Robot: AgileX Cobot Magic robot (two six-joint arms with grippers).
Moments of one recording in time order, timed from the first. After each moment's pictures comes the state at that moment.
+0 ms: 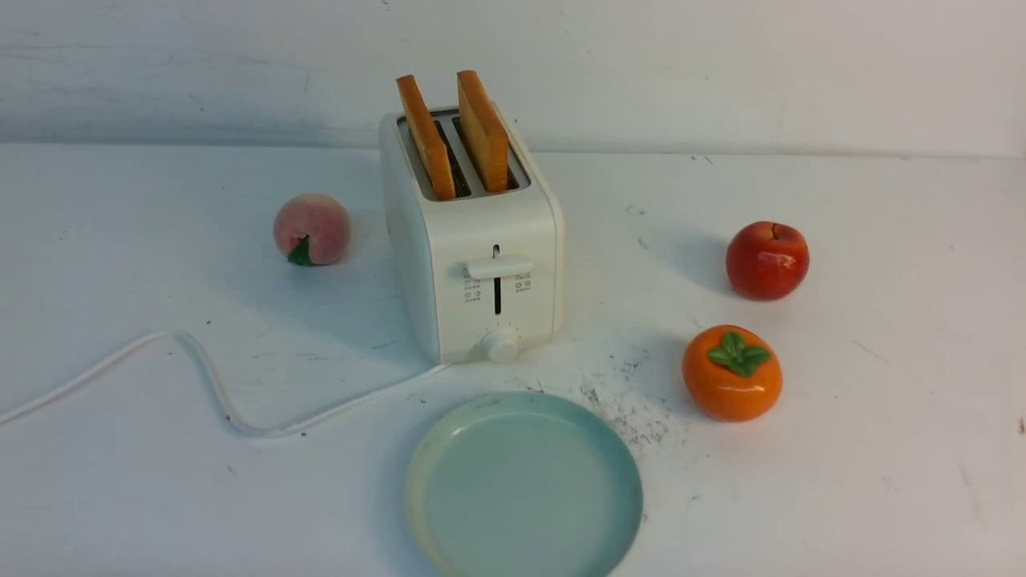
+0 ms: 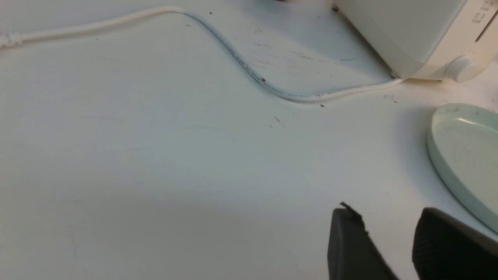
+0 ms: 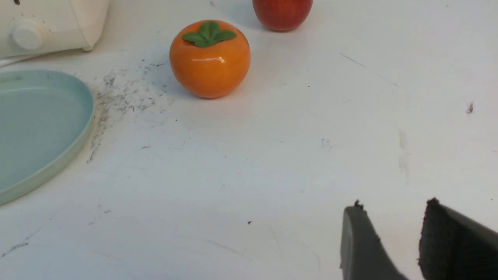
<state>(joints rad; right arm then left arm) 0.13 -0.01 0.01 -0.03 0.39 0.06 -0.16 -0.01 0.03 0.00 0.39 -0.38</state>
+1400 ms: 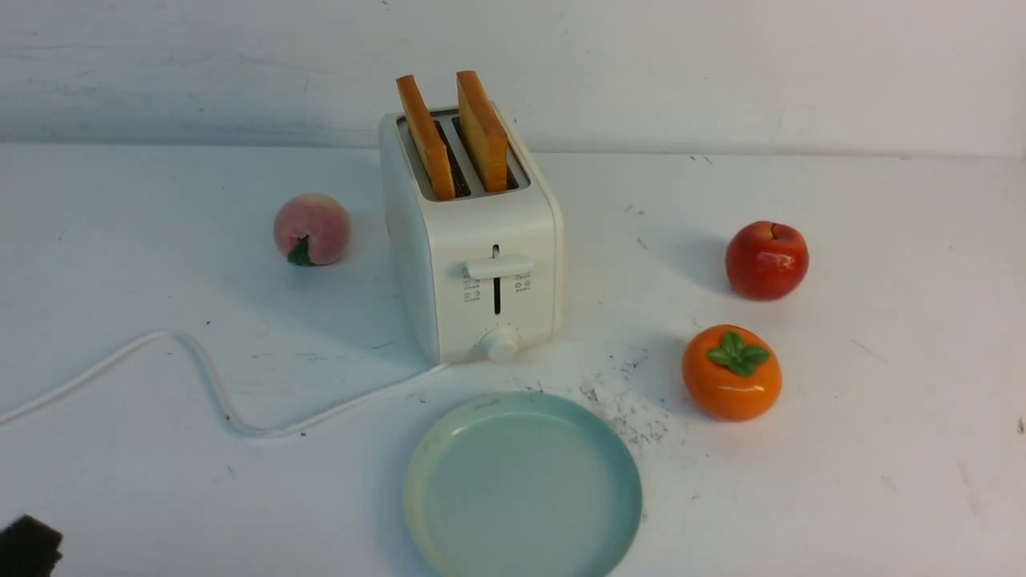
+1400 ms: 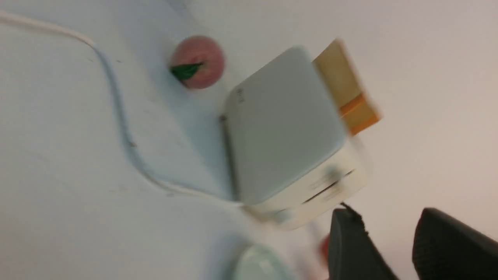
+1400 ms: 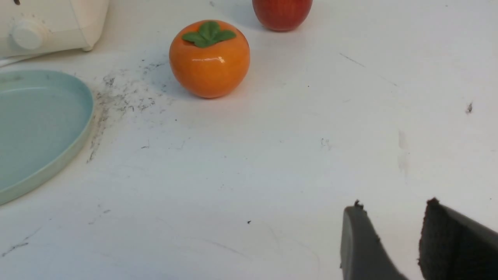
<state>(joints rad) 0.13 -0.01 0.01 -0.03 0.39 0.06 -0.16 -0.01 0.03 -0.41 0.01 -0.74</state>
